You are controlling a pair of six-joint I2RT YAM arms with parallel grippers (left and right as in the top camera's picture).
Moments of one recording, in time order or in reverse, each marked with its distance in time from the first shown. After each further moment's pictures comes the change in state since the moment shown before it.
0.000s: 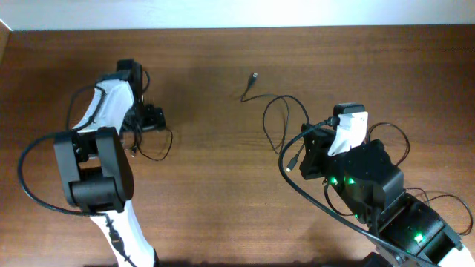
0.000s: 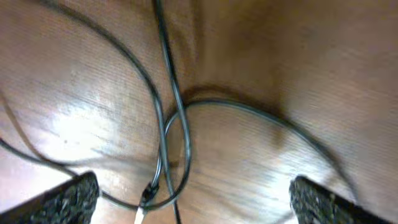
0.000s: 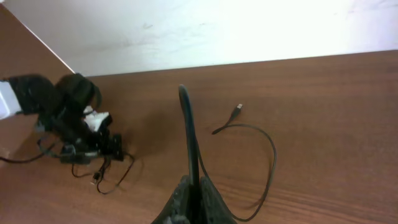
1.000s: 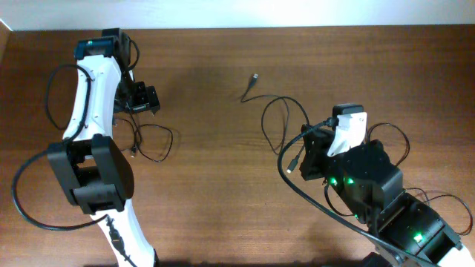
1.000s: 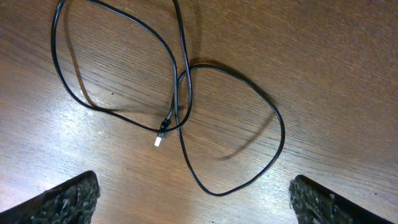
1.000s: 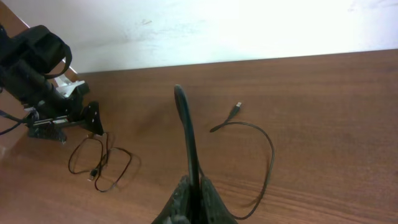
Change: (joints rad) left arm 0.000 0.013 0.366 -0.369 0.055 -0.038; right arm 0.000 0.002 0.000 -0.011 -0.001 -0.009
